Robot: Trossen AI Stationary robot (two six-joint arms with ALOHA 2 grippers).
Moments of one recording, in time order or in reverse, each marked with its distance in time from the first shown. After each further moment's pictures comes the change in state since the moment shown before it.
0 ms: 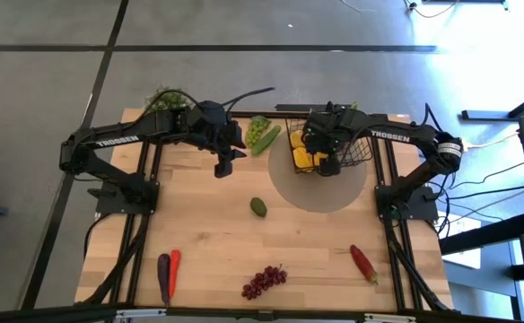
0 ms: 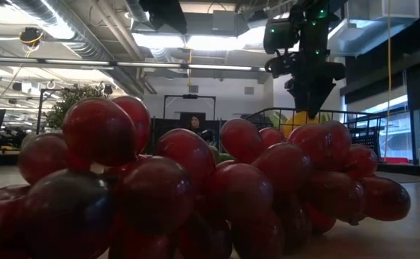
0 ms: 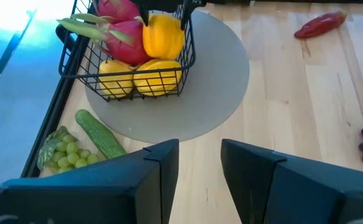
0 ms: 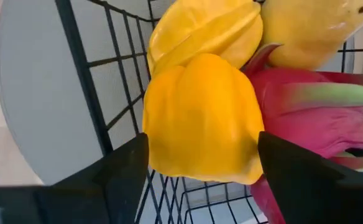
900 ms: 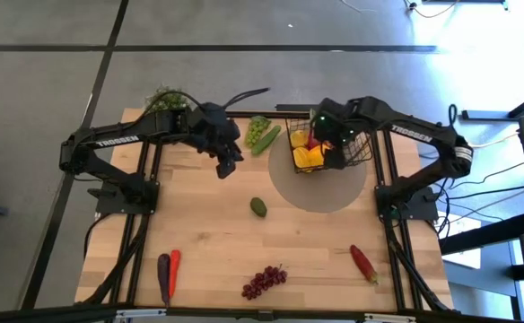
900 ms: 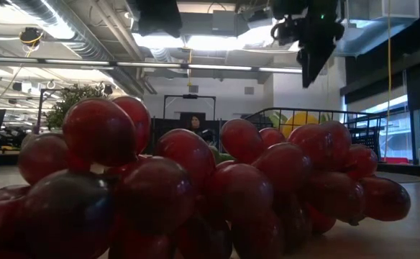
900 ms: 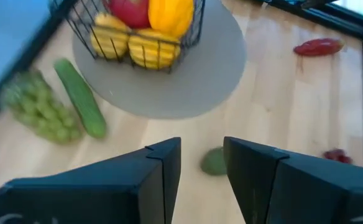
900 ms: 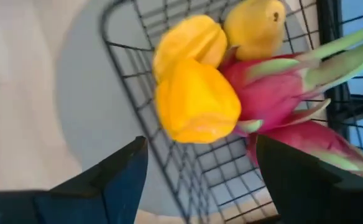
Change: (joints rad) left arm 0.000 0.000 0.000 -0.061 0.030 -0.311; right arm 0.012 -0.091 0.197 -0.206 -0.026 0.219
